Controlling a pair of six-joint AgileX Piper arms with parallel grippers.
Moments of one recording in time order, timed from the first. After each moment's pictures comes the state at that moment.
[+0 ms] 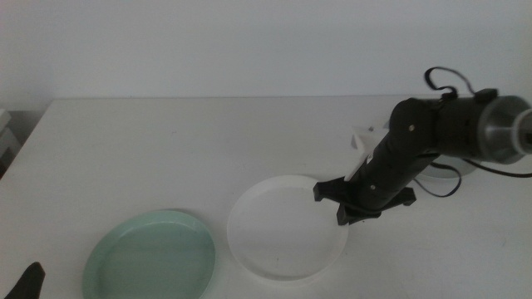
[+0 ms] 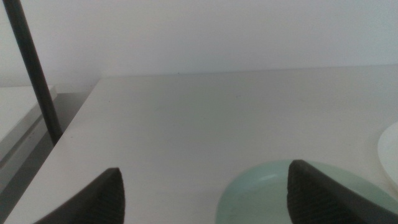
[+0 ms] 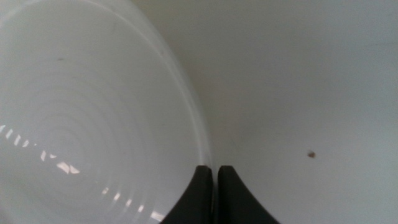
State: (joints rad) left arm -0.02 -0.01 0.03 -0.05 0.18 0.03; right arm 0.45 1.88 -1.20 0.28 0.68 0.19
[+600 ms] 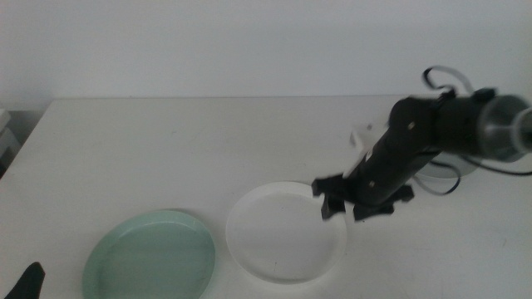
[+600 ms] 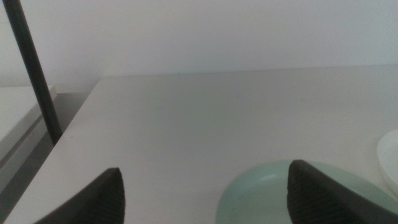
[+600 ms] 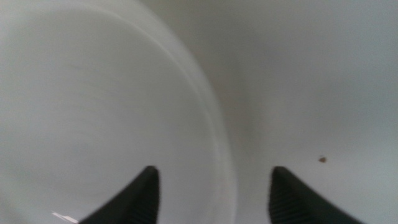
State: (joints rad) left arm -0.02 -0.01 0.03 -0.05 0.18 0.03; right arm 0.45 1.88 -1.21 0.30 0.68 0.18
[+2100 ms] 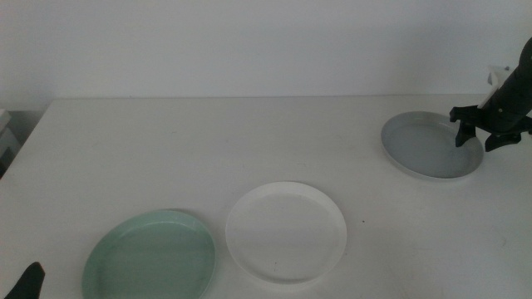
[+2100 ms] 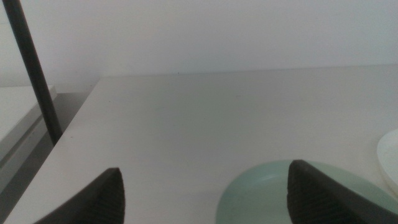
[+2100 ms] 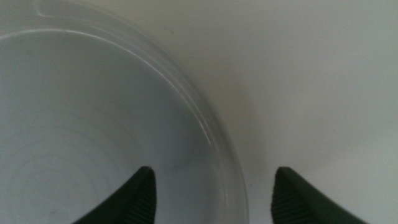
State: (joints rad) left arm -0.02 -0.01 0.03 -0.05 0.18 0.03; right arm -0.15 2.30 -1.88 0.11 0.92 0.02
